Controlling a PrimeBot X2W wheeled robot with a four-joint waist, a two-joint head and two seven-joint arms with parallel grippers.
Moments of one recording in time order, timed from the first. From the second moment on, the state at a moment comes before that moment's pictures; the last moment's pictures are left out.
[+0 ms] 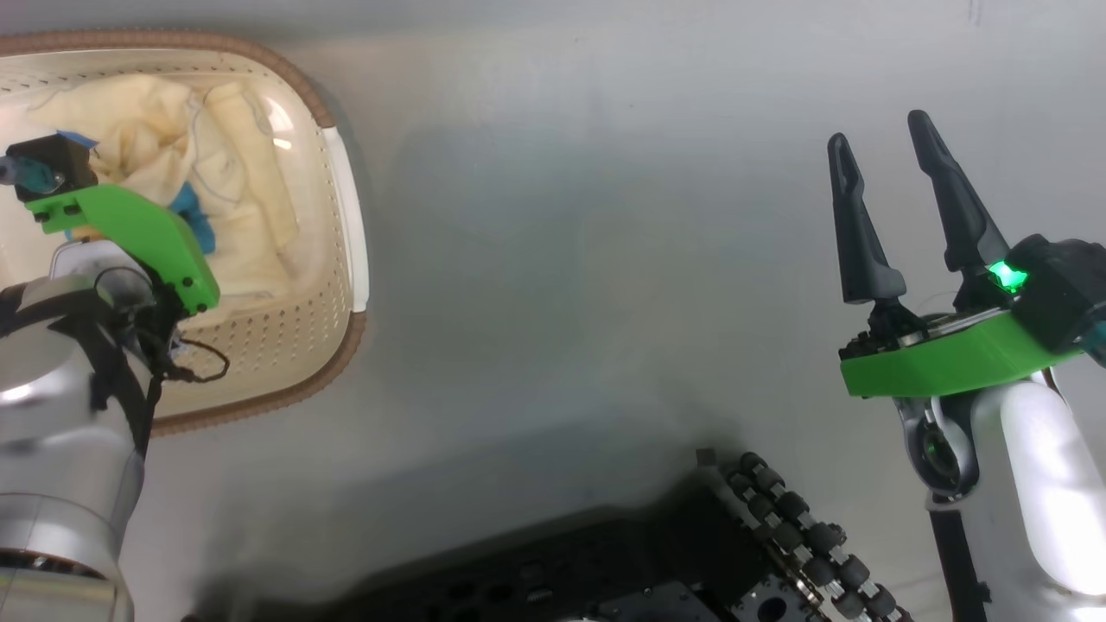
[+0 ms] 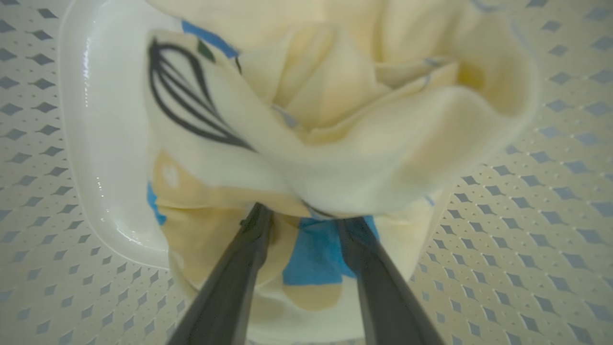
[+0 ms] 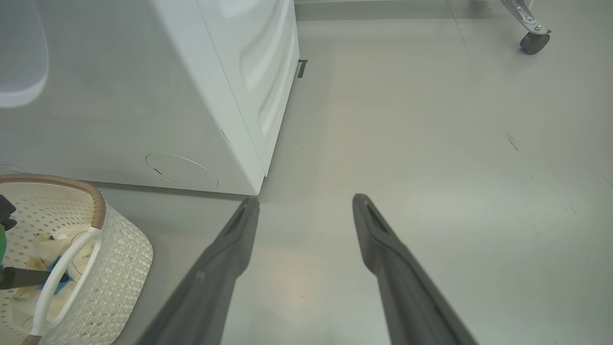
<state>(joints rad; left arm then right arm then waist) -1.08 0.21 -0.36 1.29 -0.59 -0.08 0.17 -0.32 -0.04 0.05 0.00 0.16 0.13 -0.25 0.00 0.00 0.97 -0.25</state>
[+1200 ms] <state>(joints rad) -0.78 0.14 -0.36 1.25 -0.61 -0.07 -0.25 -0.21 -0.06 -0.03 0.03 0.14 0.13 -0.21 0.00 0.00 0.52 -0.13</state>
